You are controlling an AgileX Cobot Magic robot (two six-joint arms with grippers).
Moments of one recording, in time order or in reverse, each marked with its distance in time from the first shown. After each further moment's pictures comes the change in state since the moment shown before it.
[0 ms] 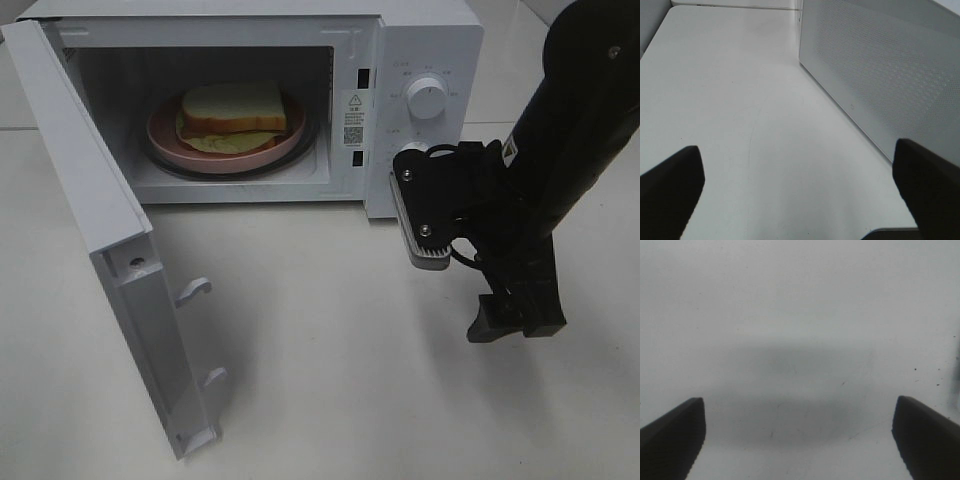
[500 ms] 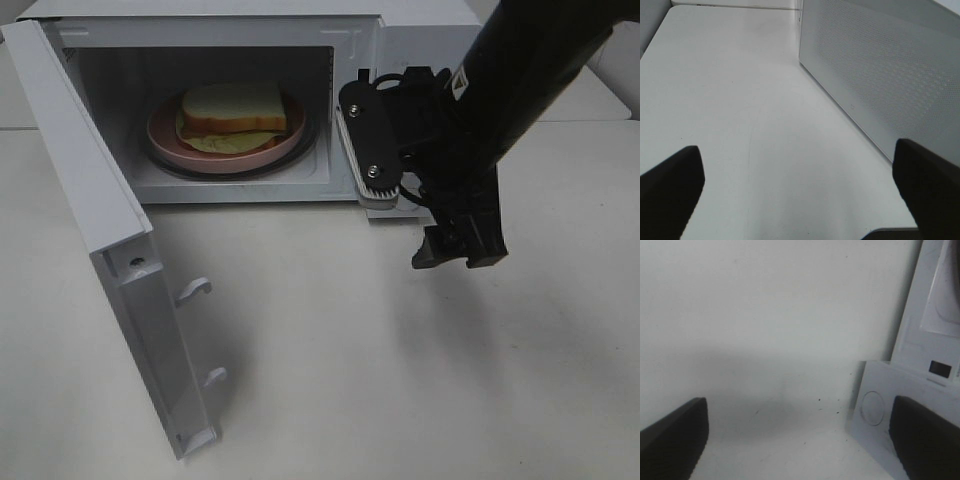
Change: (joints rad) left arm 0.000 0.000 0.000 0.000 0.000 0.000; right arm 0.091 0.041 -0.190 -0.068 -0.009 0.001
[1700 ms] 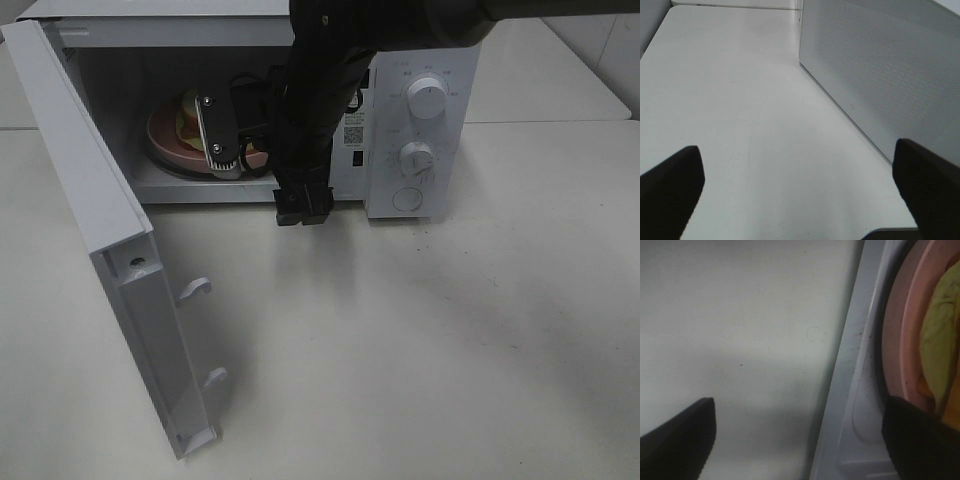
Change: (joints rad) left arm 0.000 0.000 0.000 0.000 0.000 0.000; right arm 0.072 0.499 -0.553 0.010 -0.017 0.029
